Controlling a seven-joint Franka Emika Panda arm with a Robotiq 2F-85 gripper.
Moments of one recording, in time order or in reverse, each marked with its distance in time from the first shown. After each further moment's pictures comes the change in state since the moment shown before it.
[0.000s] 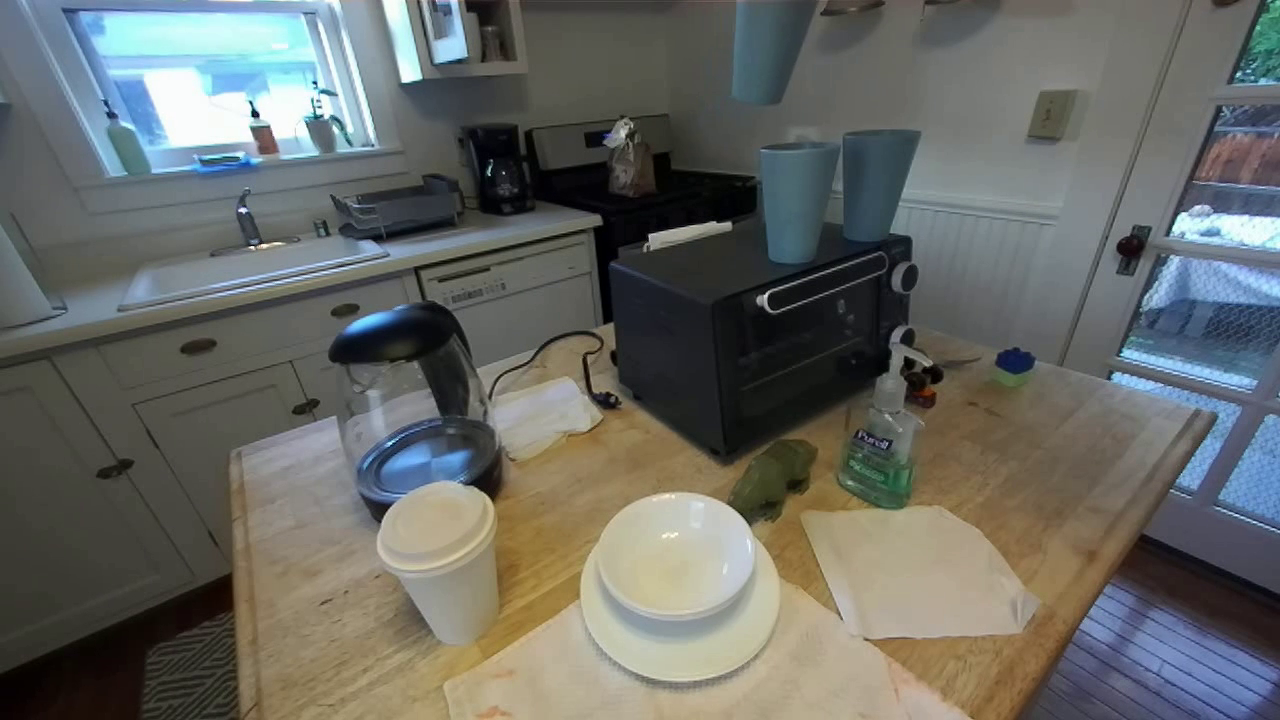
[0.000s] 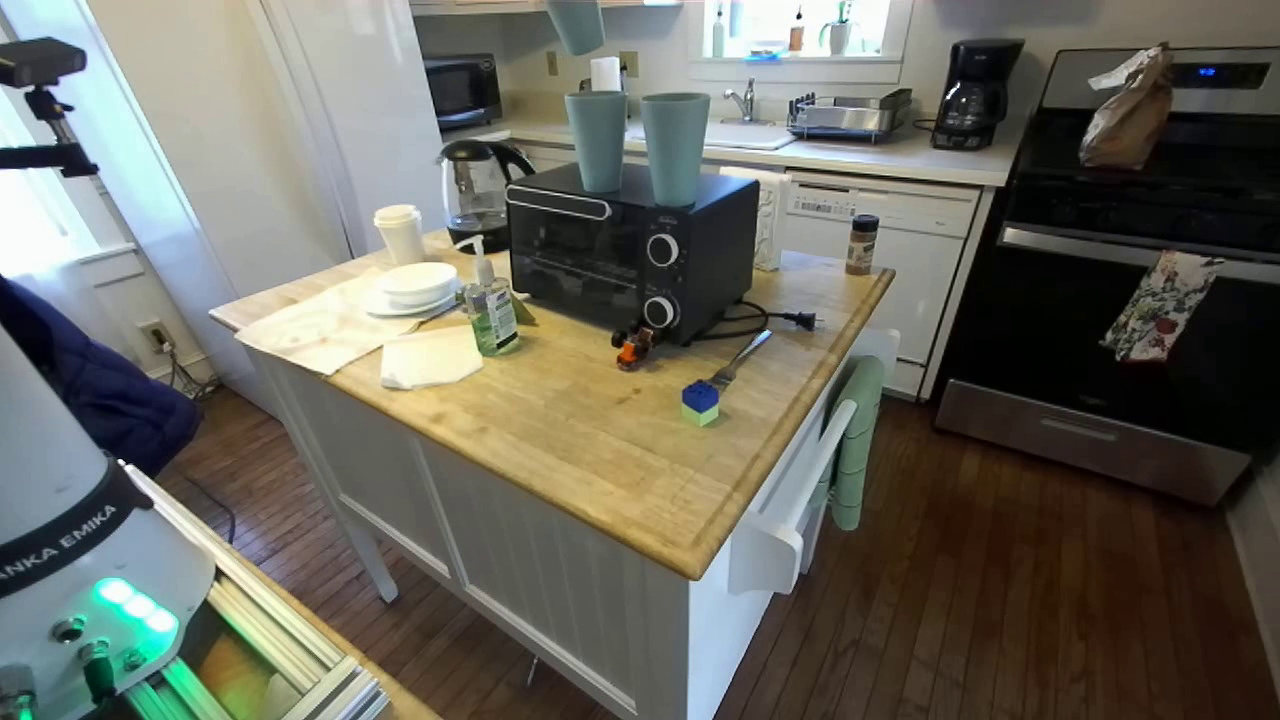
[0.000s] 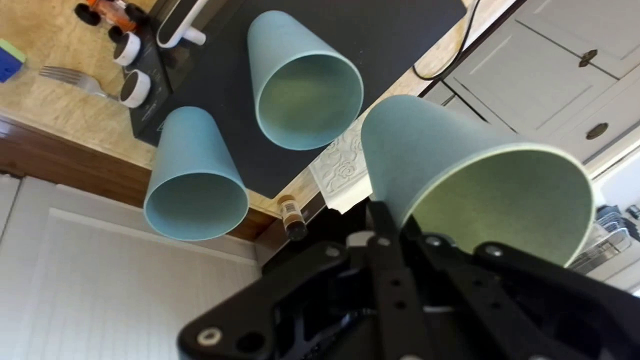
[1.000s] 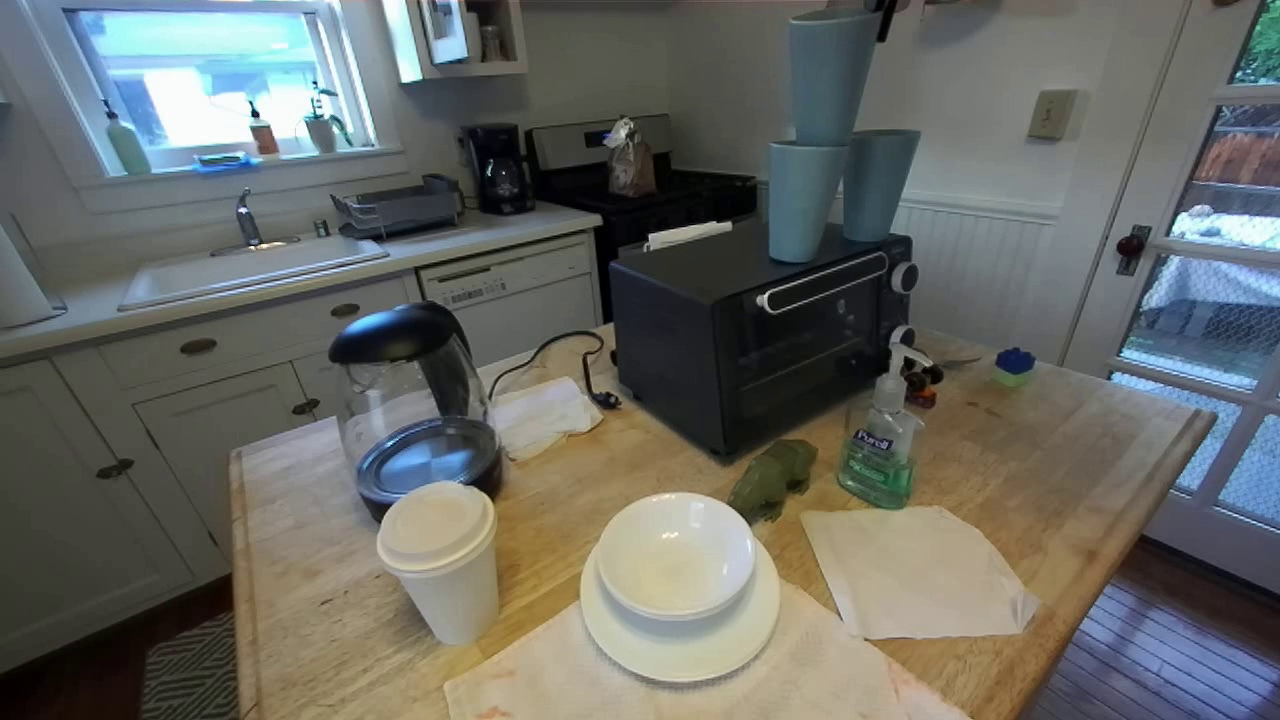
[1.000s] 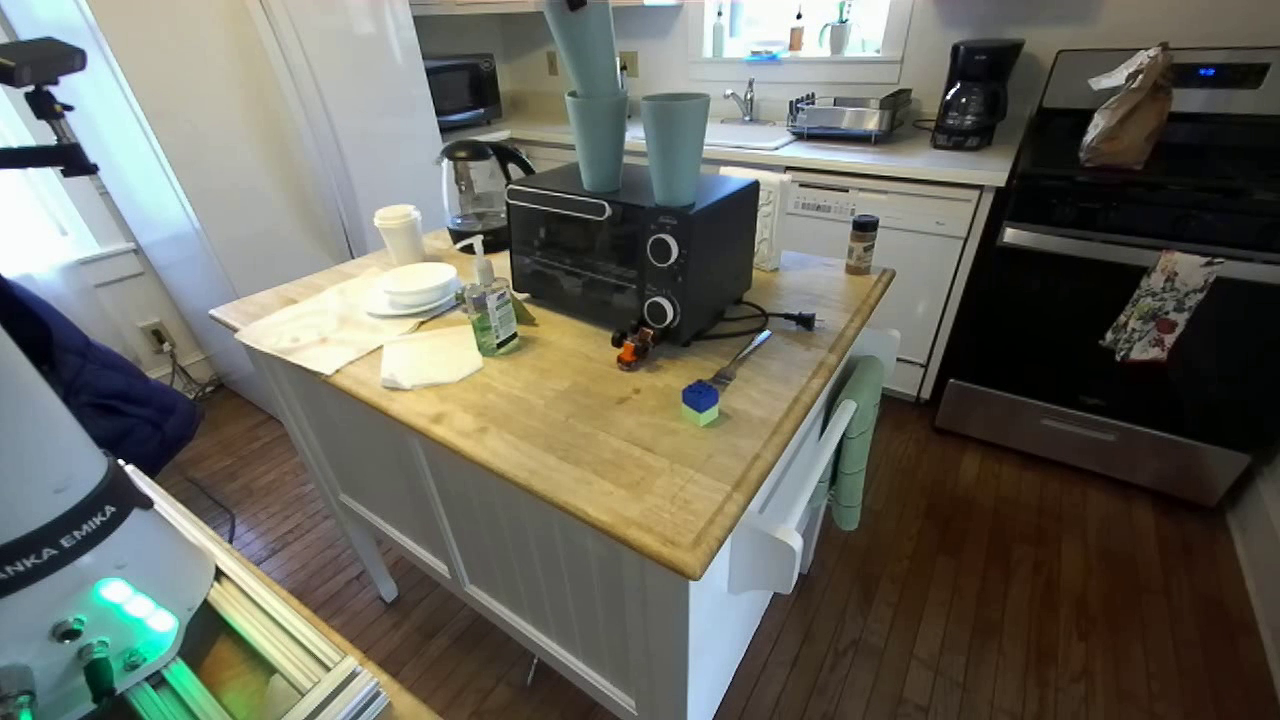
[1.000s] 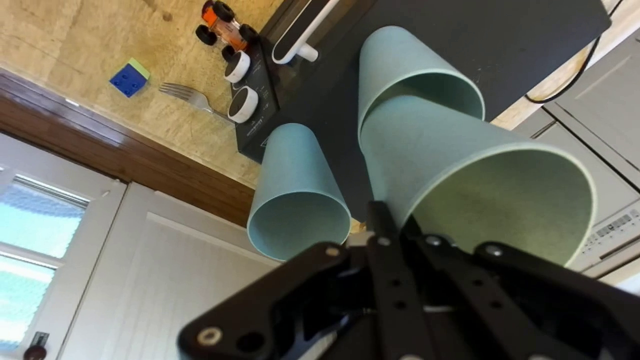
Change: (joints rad) arm -0.010 0.035 -0.027 0.007 -0.077 -0.162 0.013
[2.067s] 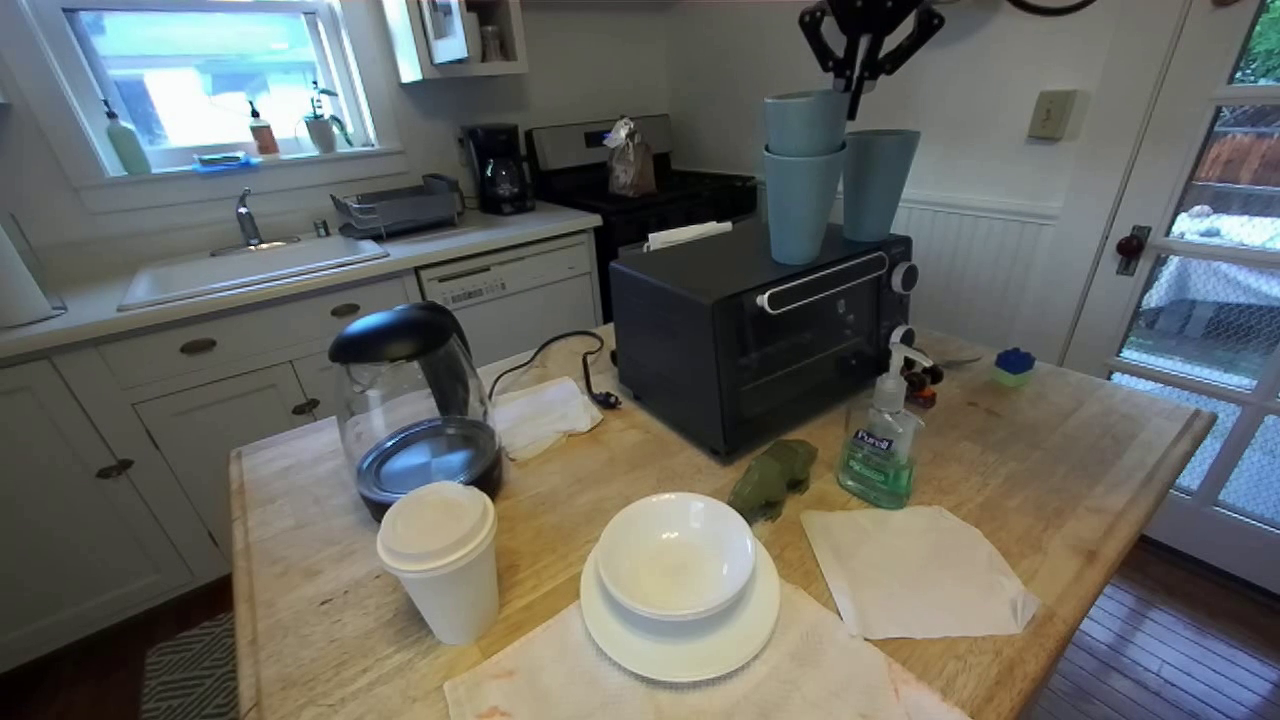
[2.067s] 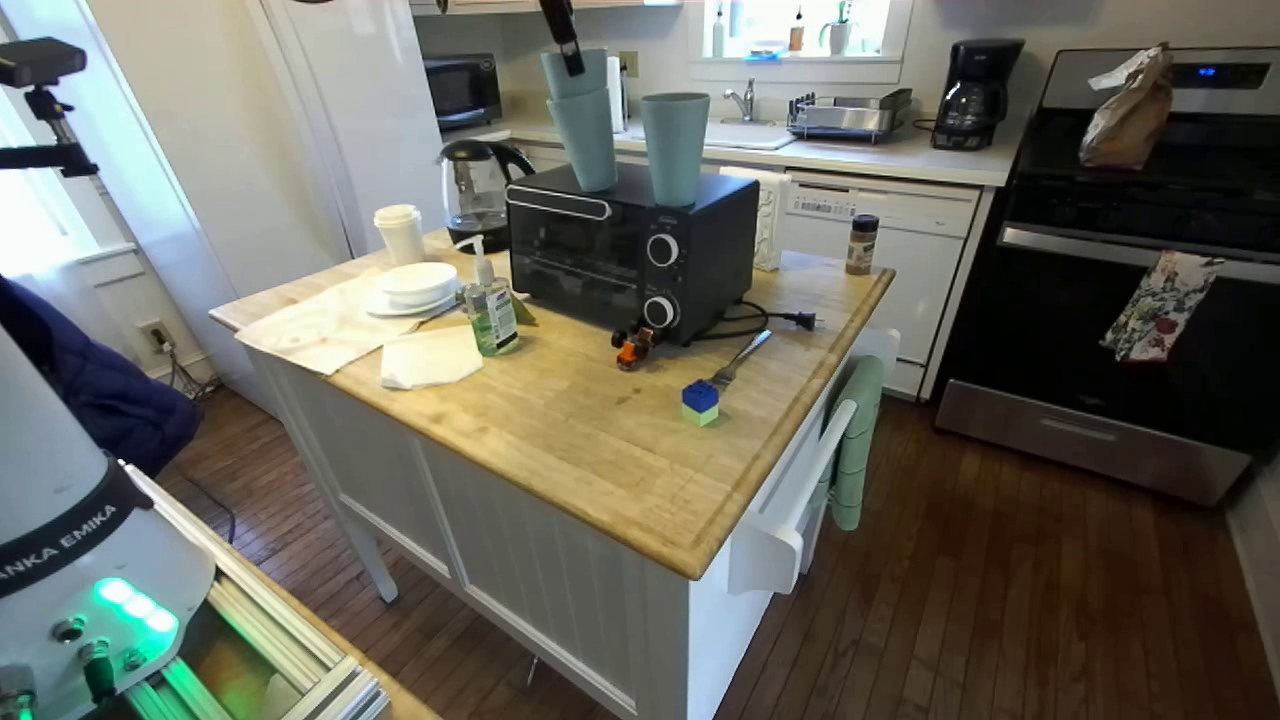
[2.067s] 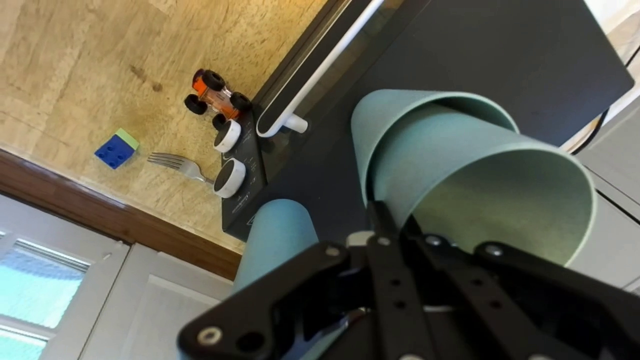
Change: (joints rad) arm 0.003 0.109 -0.006 0.008 0.105 -0.001 -0.010
